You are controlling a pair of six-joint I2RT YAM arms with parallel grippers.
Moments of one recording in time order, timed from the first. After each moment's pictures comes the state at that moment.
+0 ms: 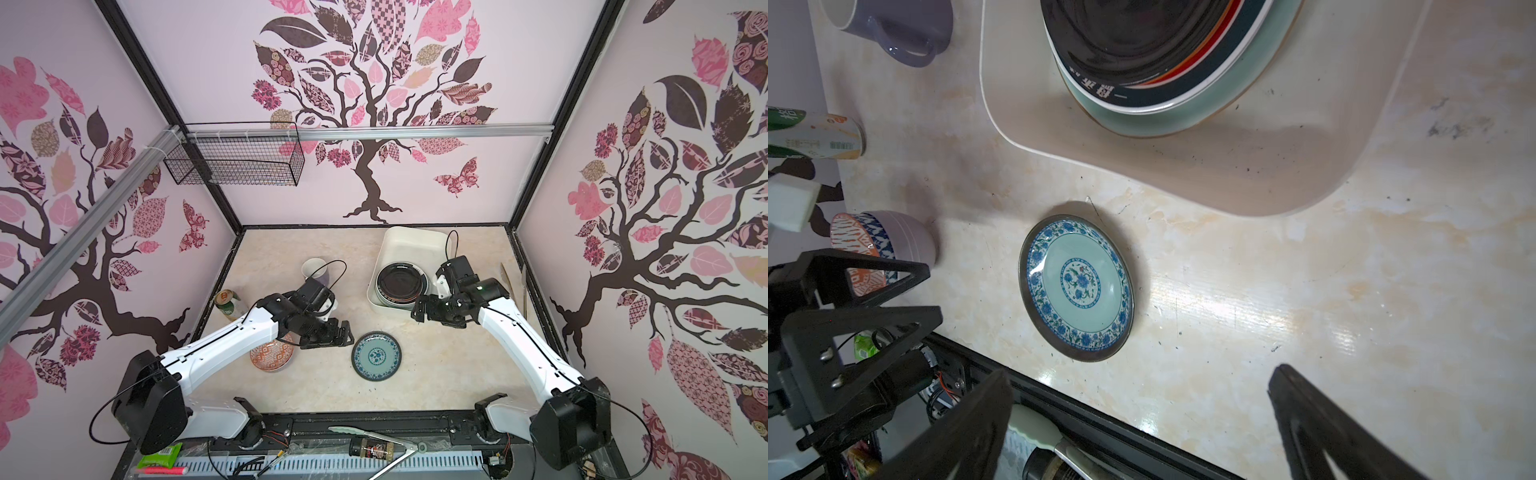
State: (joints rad) left arm -0.64 1.37 0.96 -0.84 0.28 -0.58; right arm 0.34 1.21 1.05 -0.97 -0.32 0.43
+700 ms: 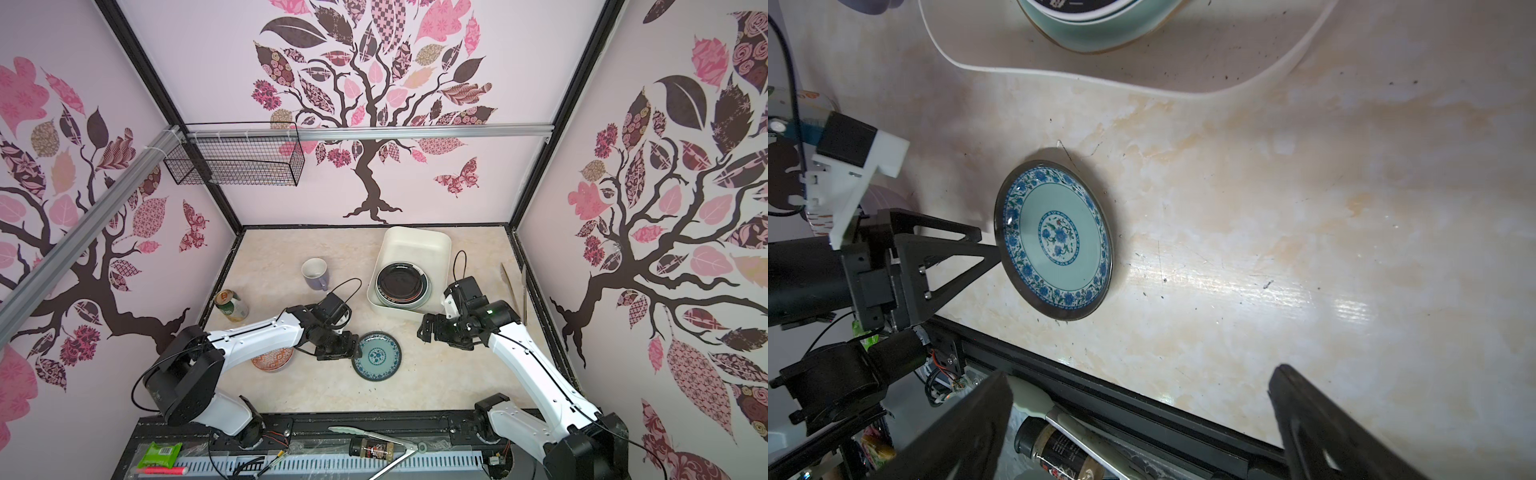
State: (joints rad) left arm -0.74 1.57 0.87 -0.61 0.30 -0.65; right arm 0.34 1.05 0.89 -1.00 -0.33 0.48
